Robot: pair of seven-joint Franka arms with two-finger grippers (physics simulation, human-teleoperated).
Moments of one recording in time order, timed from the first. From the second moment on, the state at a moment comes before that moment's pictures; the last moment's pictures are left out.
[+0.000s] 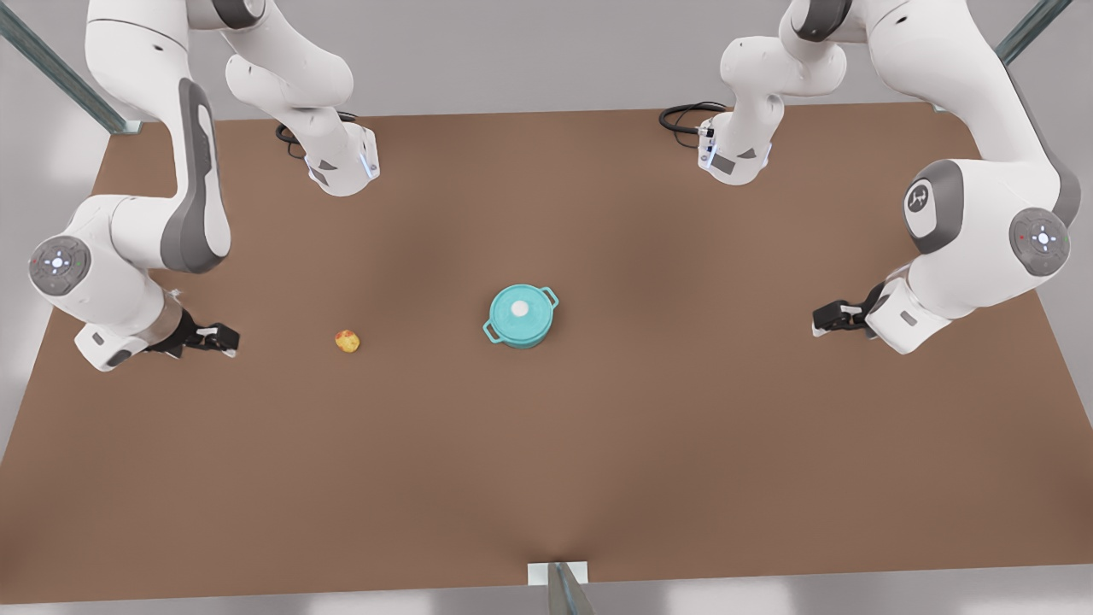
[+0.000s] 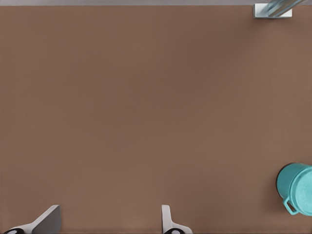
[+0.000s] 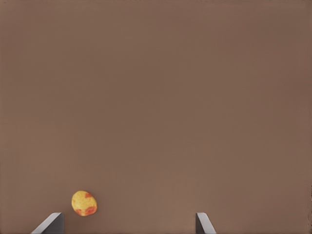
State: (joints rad) left arm -0.15 0.27 0.12 -1.39 -0.14 1.61 0.04; right arm -0.06 0.13 -0.03 -1.79 -0.06 1.94 -0.08
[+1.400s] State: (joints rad) left arm -0.93 0.75 -0.01 -1.48 0.13 2.33 -1.12; right arm 0.15 0.30 0.00 -2.19 0.11 2.39 -0.49
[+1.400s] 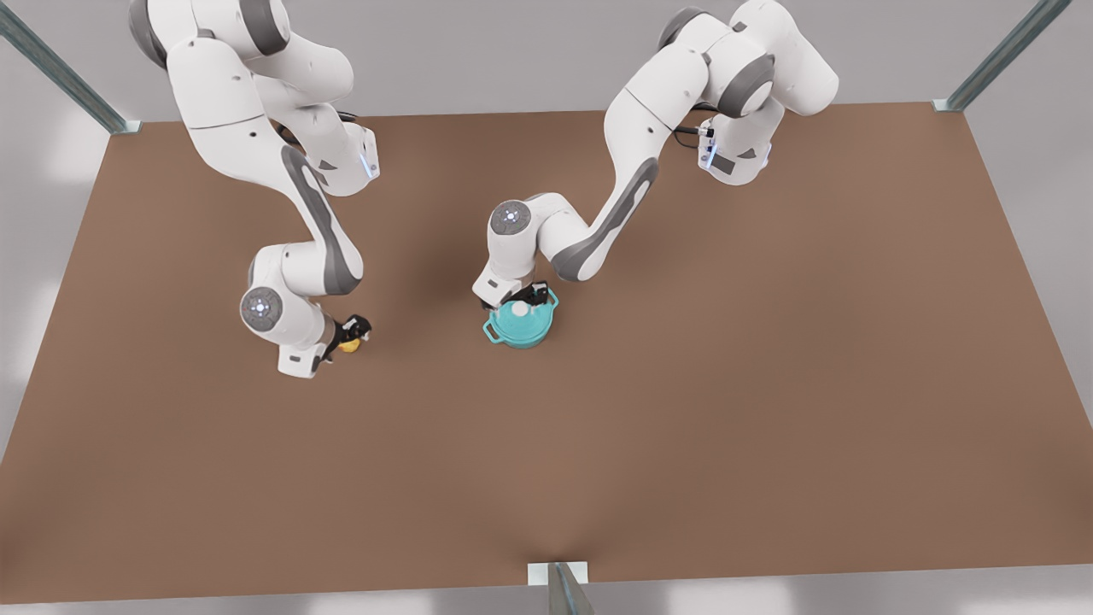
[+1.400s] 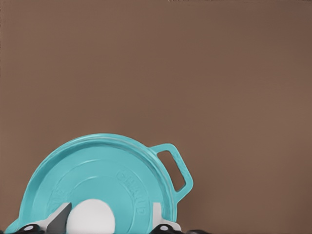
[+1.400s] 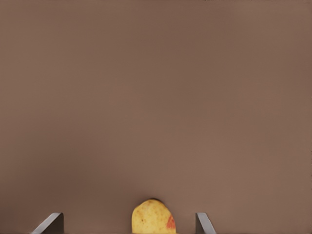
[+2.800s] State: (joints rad) left arm 0.02 0.28 0.01 -1.48 -0.22 1.77 -0.21; right arm 0.15 0.38 -0.03 -2.32 0.05 2.53 -0.77
